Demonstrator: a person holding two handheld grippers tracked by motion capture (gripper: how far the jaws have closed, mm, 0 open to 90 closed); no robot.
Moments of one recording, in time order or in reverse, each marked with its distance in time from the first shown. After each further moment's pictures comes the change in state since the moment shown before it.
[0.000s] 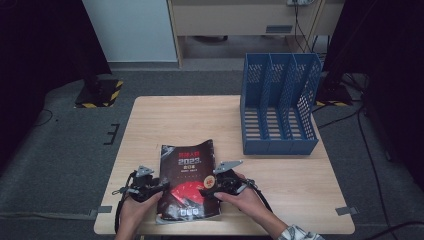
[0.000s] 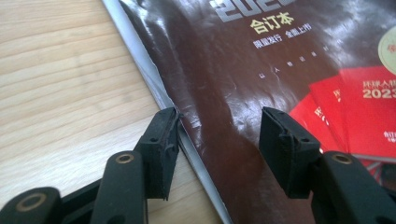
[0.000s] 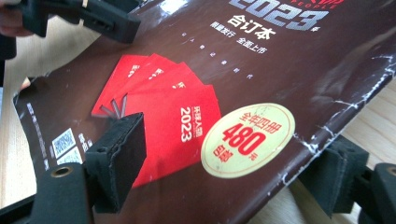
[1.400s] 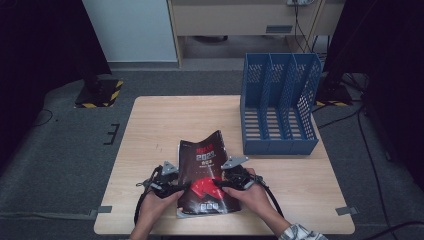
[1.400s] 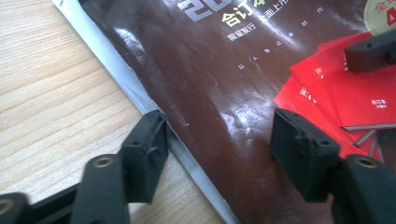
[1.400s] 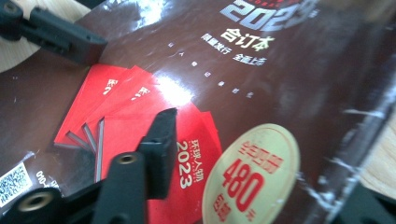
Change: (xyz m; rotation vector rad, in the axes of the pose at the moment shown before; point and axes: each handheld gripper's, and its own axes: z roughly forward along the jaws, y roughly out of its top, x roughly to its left) left arm -0.041 0.021 0.037 -0.018 -0.069 0.182; right arm -0.019 0.000 -0.019 0.037 -0.194 -0.070
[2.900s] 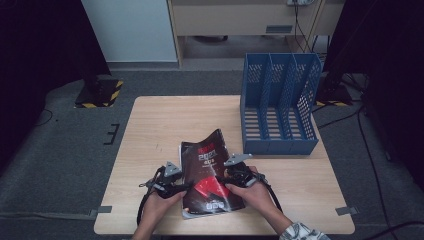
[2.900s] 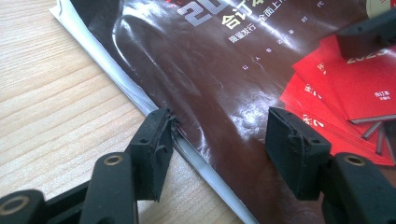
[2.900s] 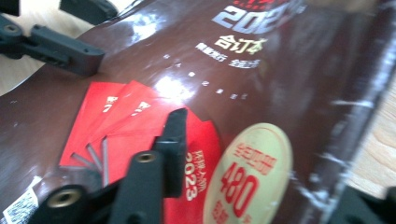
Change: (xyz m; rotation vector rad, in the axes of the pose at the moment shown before) left arm -0.005 0.000 0.004 -0.025 0.001 0.011; right arm -0.010 0.002 -0.005 0.006 -0.006 0.035
